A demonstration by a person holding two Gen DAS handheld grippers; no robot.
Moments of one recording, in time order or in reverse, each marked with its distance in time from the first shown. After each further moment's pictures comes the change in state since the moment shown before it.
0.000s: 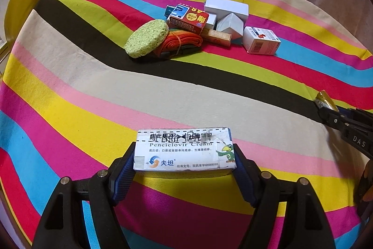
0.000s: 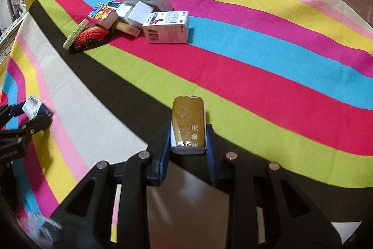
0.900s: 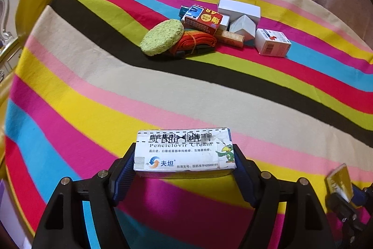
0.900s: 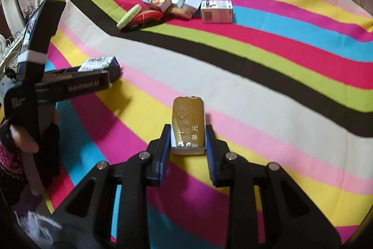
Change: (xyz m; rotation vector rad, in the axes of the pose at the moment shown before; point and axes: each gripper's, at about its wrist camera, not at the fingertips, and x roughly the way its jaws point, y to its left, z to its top) left arm -0.009 0.004 -0.007 -0.029 -0.003 0.068; right arm -0.067 0.076 -0.068 0.047 -0.012 0.118
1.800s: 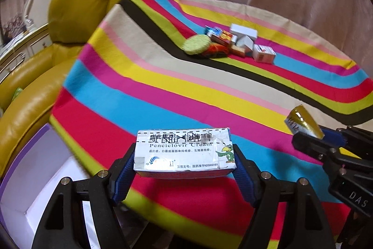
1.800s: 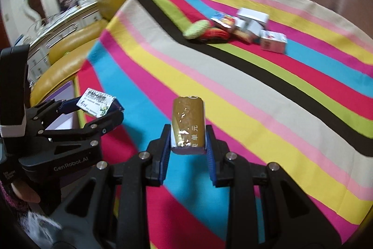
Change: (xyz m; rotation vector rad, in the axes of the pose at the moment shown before) left arm -0.132 0.071 -0.095 -0.096 -0.103 -0.001; right arm -0.066 0.102 -0.004 -0.207 -0.058 0.174
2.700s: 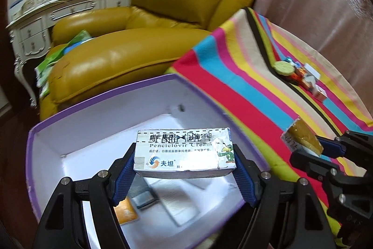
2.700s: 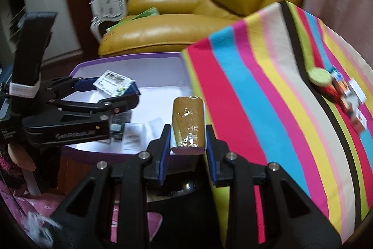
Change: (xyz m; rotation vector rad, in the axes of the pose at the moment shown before) left arm -0.081 0.180 -0.077 -0.362 -0.015 0.166; right arm 0.020 0.205 0.003 -0.493 0.065 0.272
